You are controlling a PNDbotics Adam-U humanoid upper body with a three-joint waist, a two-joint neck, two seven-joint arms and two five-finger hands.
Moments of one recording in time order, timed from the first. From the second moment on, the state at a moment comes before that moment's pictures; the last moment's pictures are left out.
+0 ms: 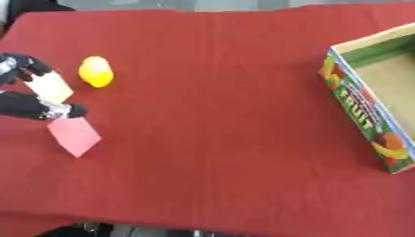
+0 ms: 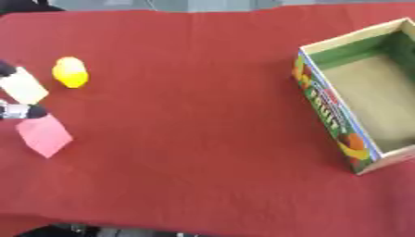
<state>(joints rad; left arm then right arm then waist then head) -0.19 1.16 -0.21 -1.96 -0.14 0.75 -0.22 -0.26 -0.50 -0.27 -1.75 -0.29 -0.03 0.48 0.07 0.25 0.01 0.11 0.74</state>
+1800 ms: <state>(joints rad) -0.18 1.15 -0.28 -1.87 -0.23 0.79 -0.36 -0.26 -0.51 -0.26 -1.75 -0.28 -0.04 0.49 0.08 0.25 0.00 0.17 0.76</state>
